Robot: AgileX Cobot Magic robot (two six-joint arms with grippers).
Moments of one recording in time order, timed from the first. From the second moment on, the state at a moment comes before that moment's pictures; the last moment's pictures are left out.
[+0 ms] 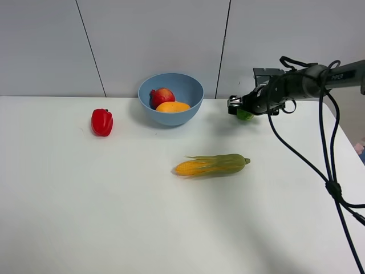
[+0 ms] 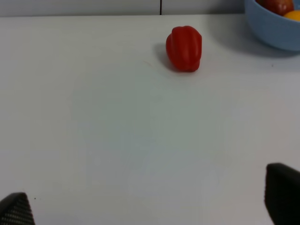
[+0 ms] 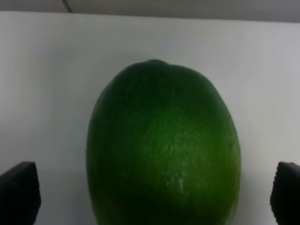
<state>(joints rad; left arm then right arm) 0.07 -0.01 -0.51 -0.04 1.05 0.01 0.17 2.21 -1.41 -0.06 0.14 0.17</state>
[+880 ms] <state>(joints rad) 0.07 -0.01 -0.51 -0.04 1.05 0.01 0.28 2.00 -1.41 -0.05 0.22 0.15</state>
